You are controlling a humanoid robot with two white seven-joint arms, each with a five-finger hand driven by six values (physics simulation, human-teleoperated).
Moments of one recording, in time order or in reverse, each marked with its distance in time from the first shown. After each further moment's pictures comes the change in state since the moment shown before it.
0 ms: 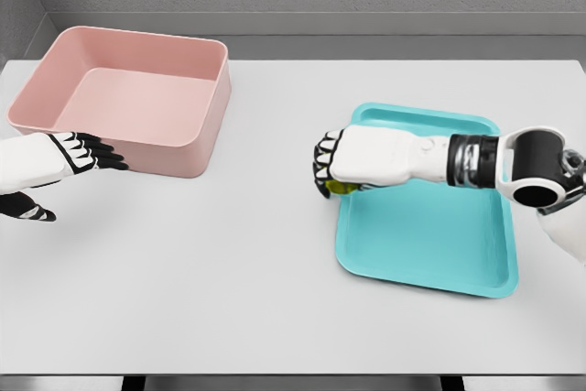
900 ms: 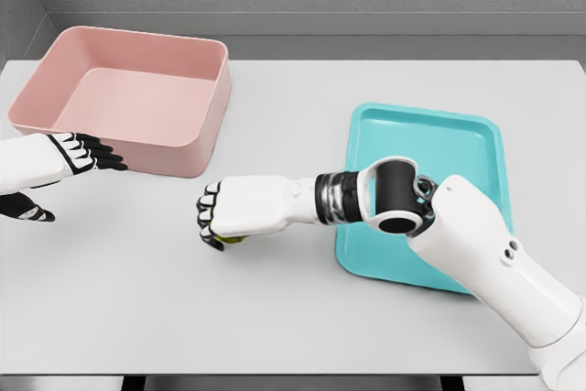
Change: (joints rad) left arm 0.000 0.000 -0.001 0.003 -0.004 0.000 0.000; right arm -0.035 0.333 0.189 0.088 0.180 0.000 0.000
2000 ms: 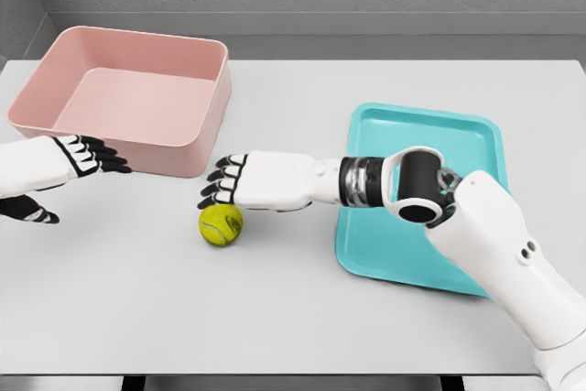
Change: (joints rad) left arm 0.002 -0.022 -0.003 -0.002 -0.023 0.000 -0.002; right arm 0.058 -0.031 -0.150 -0.027 0.022 0.000 0.000
